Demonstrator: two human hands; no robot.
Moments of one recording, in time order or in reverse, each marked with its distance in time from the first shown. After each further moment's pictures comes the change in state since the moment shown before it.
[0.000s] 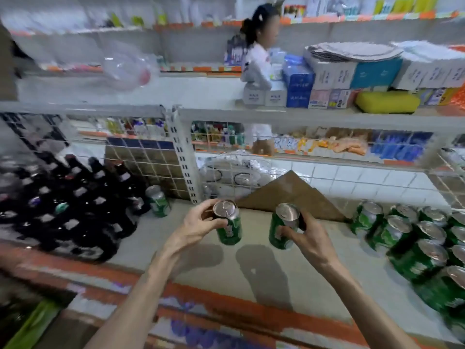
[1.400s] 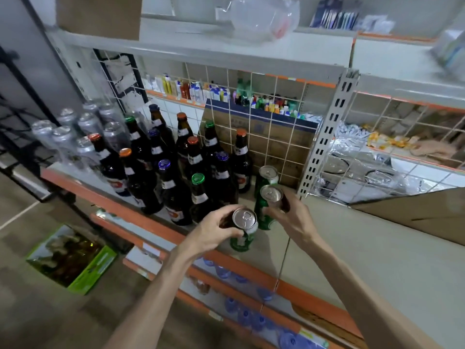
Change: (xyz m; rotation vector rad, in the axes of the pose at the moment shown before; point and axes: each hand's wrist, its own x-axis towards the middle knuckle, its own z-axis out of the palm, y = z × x) left_hand -0.070 -0.165 -0.240 0.002 0.059 -0.089; right_hand 0.057 -0.121 0.349 0.025 -0.280 -0.118
